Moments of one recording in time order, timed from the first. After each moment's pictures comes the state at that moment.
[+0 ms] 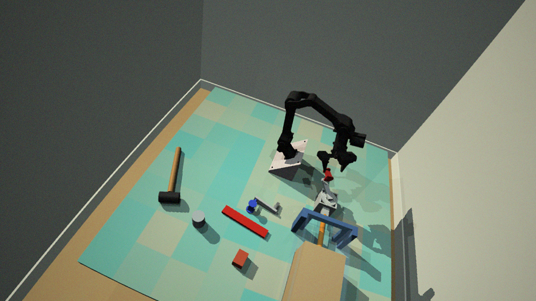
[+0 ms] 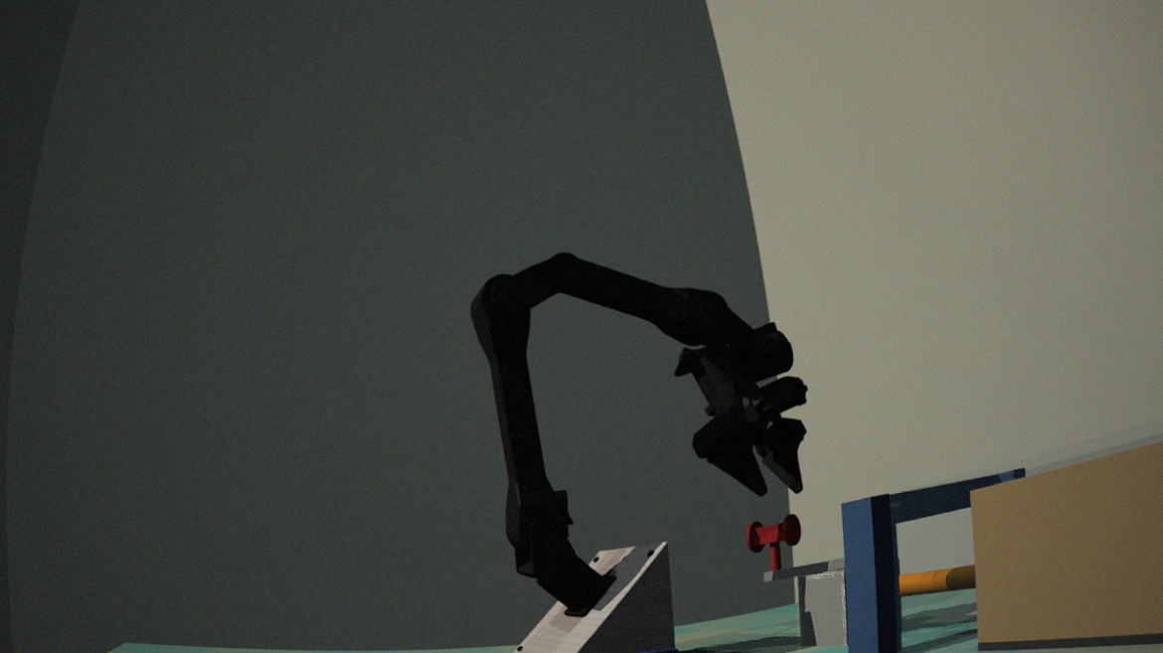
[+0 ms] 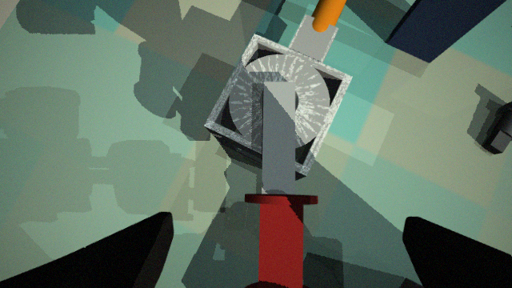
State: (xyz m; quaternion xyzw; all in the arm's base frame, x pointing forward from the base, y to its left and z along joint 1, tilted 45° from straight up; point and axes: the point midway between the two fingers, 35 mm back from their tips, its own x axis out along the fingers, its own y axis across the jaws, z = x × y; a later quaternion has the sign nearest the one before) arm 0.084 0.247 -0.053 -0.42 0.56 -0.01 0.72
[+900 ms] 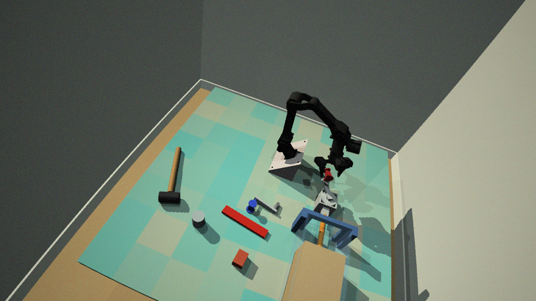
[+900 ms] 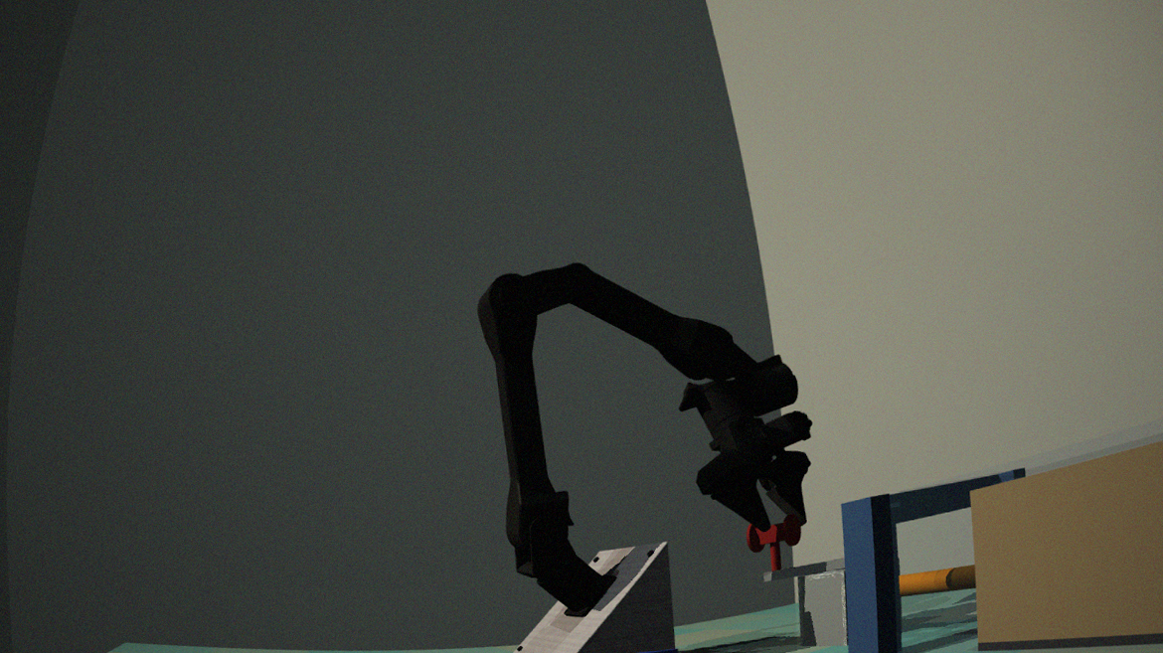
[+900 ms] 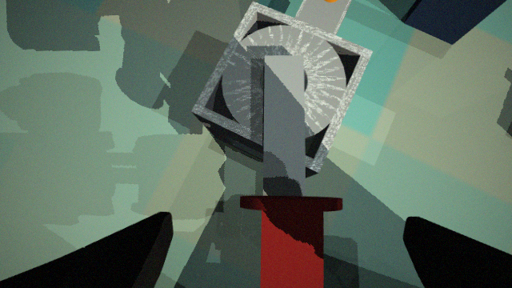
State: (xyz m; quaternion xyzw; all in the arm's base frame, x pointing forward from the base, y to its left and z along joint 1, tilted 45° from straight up) arm 0.084 0.218 -0.085 -0.42 0.56 -0.01 0.72
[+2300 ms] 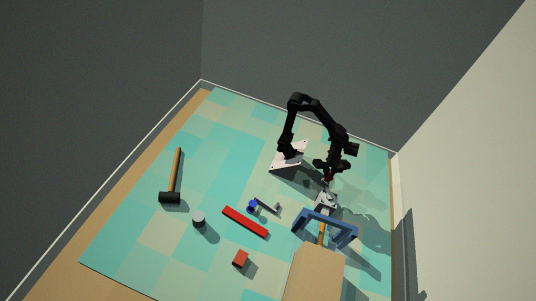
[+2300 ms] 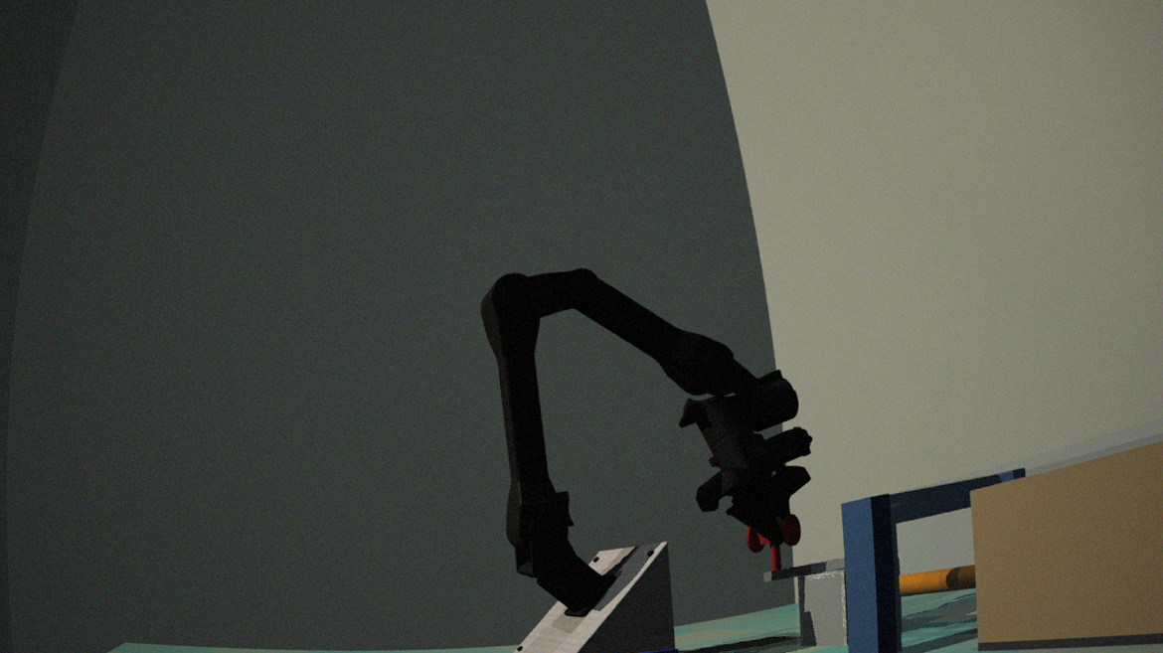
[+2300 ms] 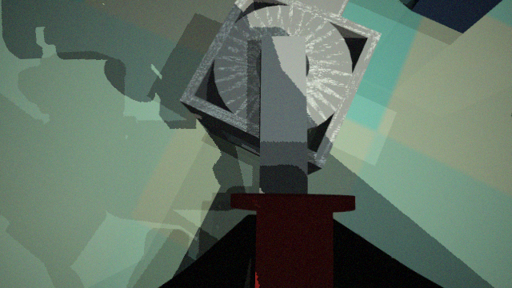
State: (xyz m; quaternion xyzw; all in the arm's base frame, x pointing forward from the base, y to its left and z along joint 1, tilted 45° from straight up) arm 0.084 0.202 -0.099 -0.42 0.56 -0.02 0.72
